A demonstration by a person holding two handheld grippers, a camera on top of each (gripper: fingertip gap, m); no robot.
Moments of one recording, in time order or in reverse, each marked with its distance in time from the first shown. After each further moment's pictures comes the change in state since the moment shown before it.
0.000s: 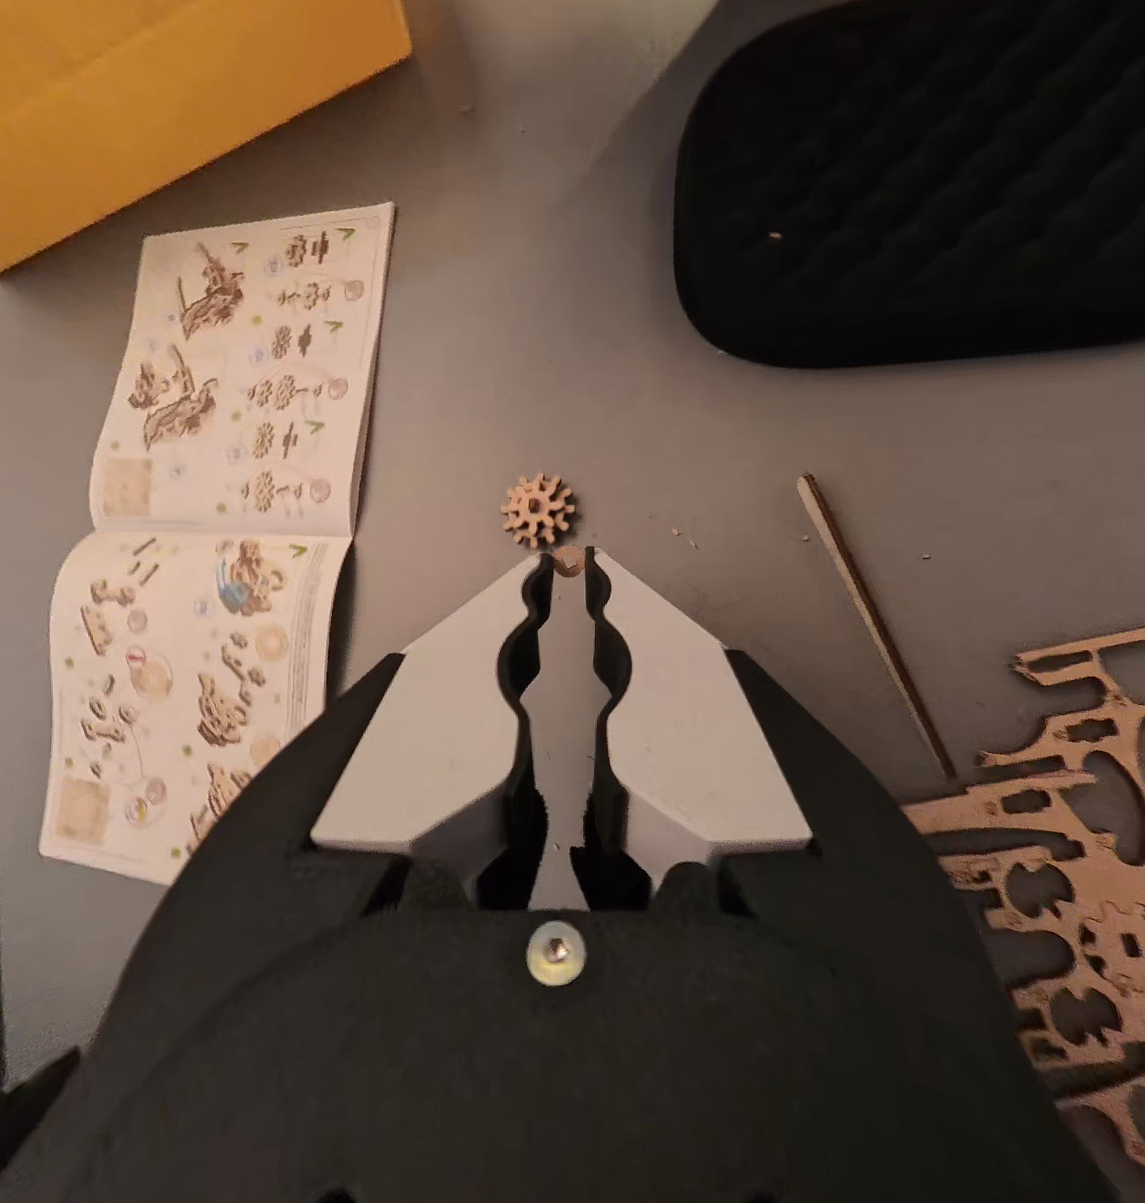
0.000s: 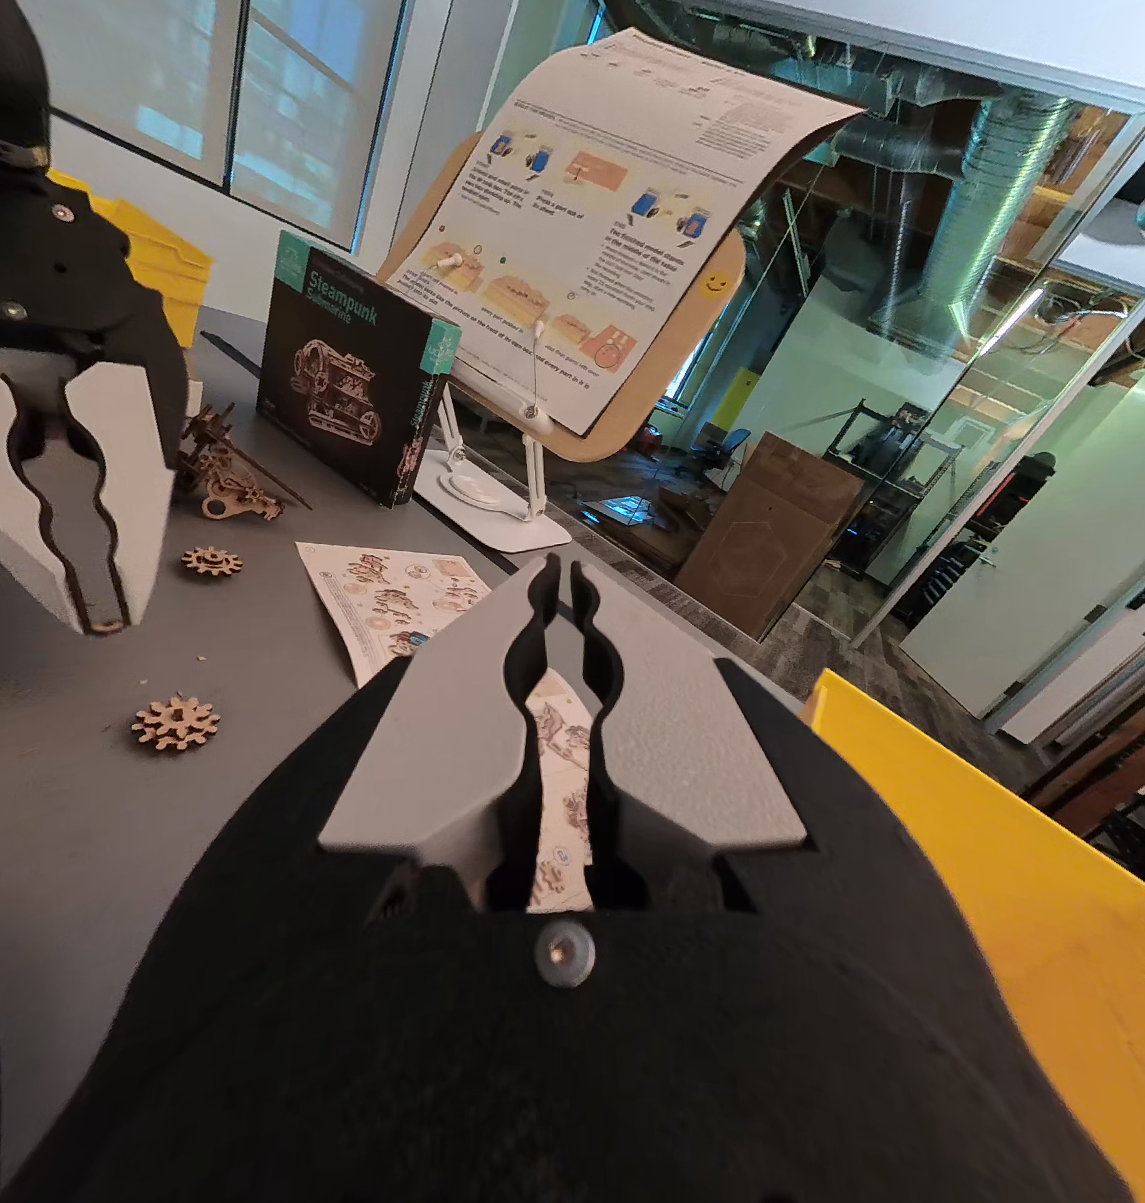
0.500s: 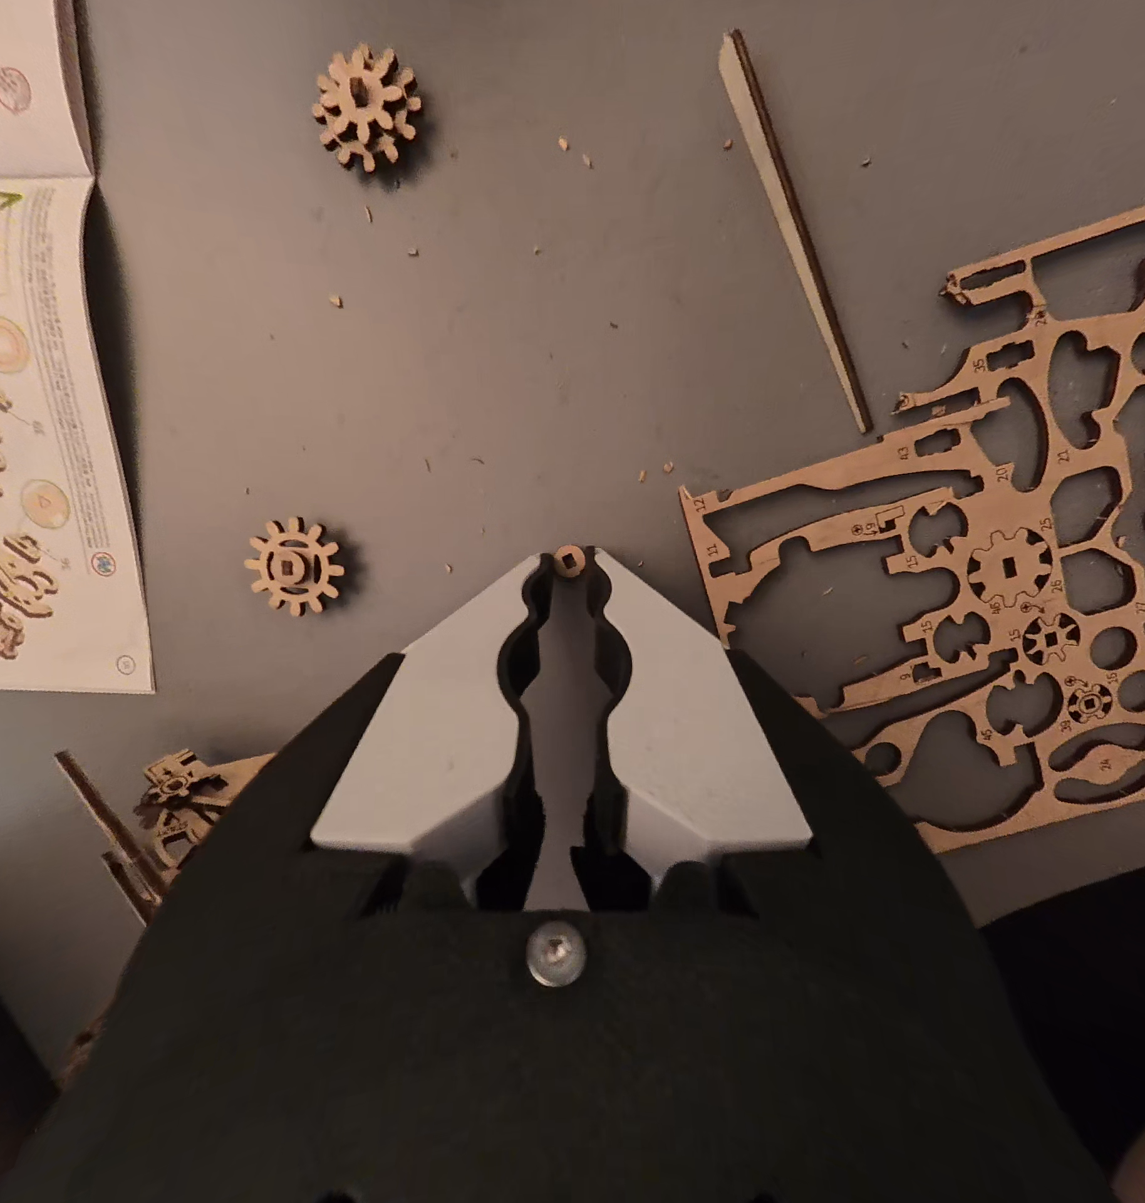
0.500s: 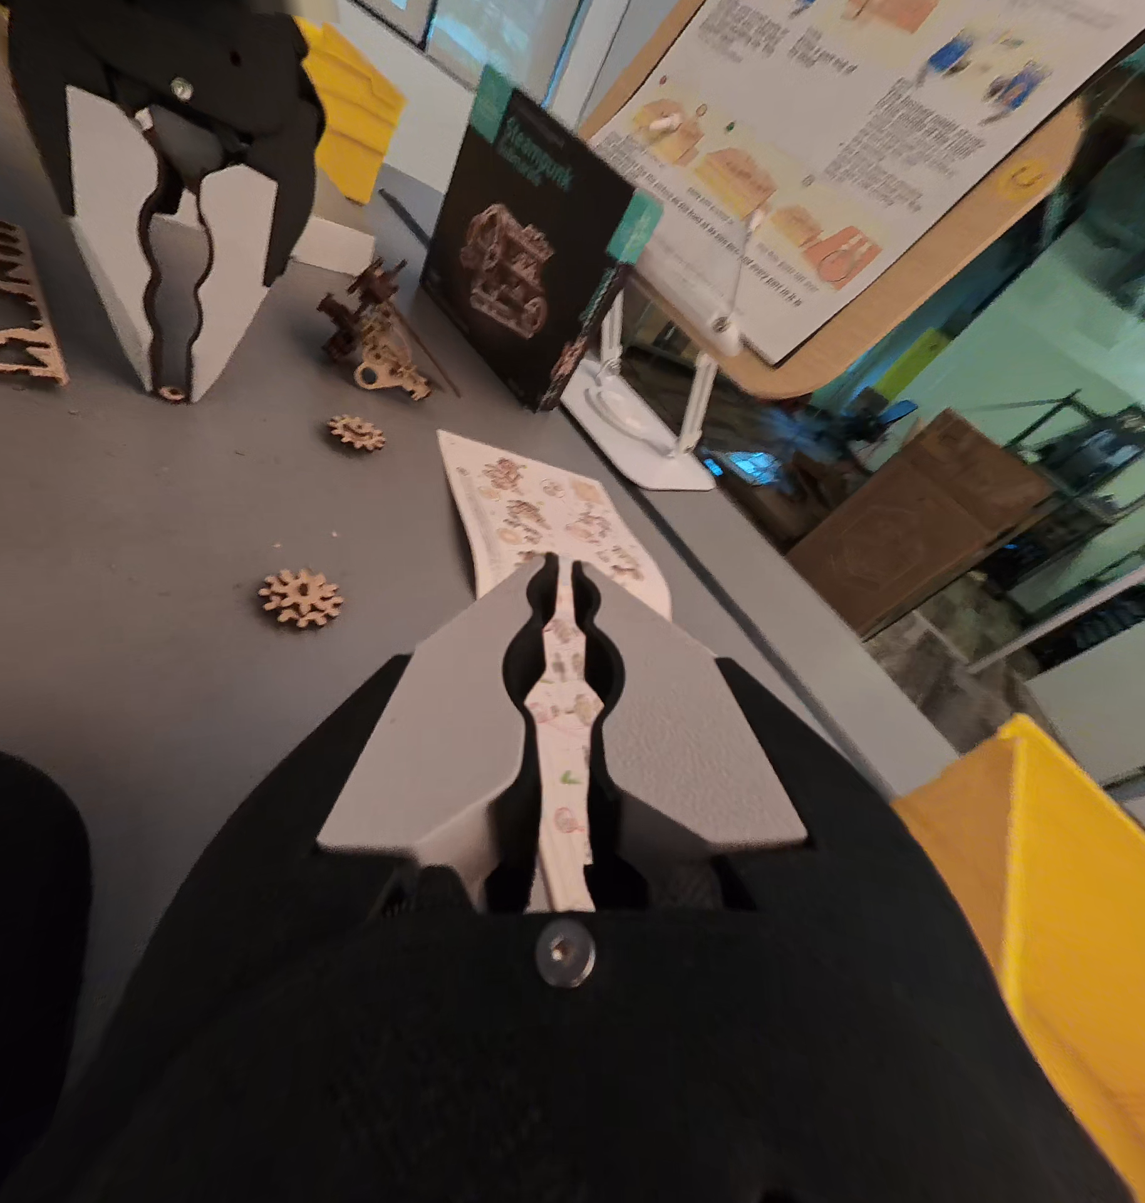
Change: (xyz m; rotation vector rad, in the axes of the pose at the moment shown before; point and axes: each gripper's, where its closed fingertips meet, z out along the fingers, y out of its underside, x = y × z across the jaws) left arm 0.032 0.094 -0.039 -0.266 0.190 -0.026; right arm -0.060 0.040 0.017 -0.118 -0.267 -0.100
